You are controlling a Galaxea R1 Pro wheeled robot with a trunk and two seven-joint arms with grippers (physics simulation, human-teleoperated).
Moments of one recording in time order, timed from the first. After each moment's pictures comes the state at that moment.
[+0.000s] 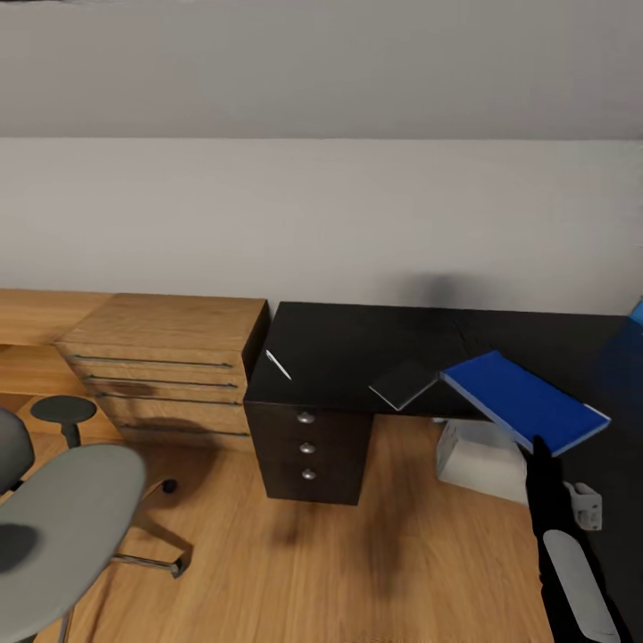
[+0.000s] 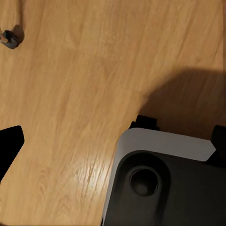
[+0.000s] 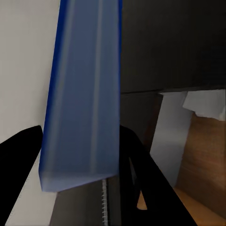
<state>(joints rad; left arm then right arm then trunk) -0.05 0.03 -0.30 -0.47 0.41 -0.10 0.36 -0.27 -0.03 -0.34 -1.33 -1.26 -0.17 -0.07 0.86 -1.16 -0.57</state>
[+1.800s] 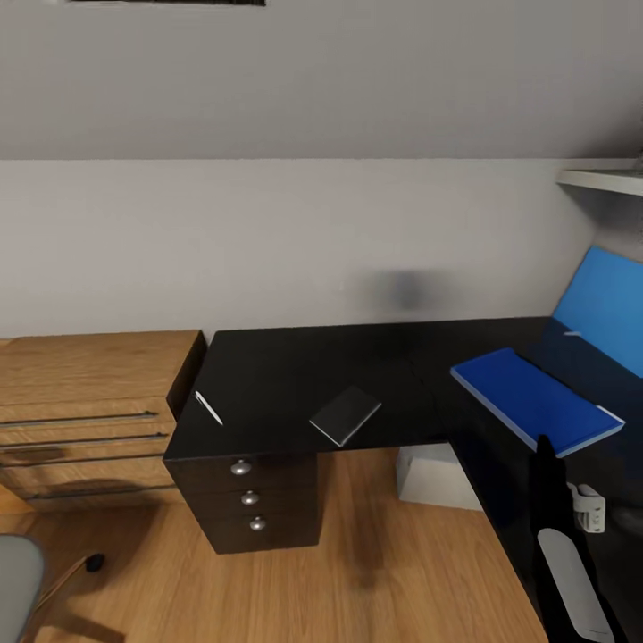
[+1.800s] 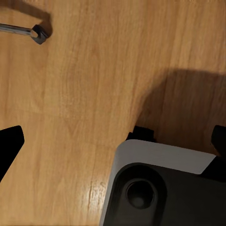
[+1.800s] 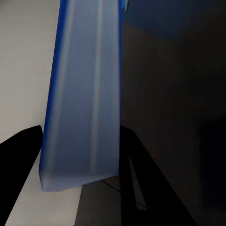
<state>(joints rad) -0.05 0.03 -0.30 -0.47 0.41 -0.10 0.36 -0.27 -0.02 -0.33 -1.34 -1.25 -0.26 -0.07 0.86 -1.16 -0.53</state>
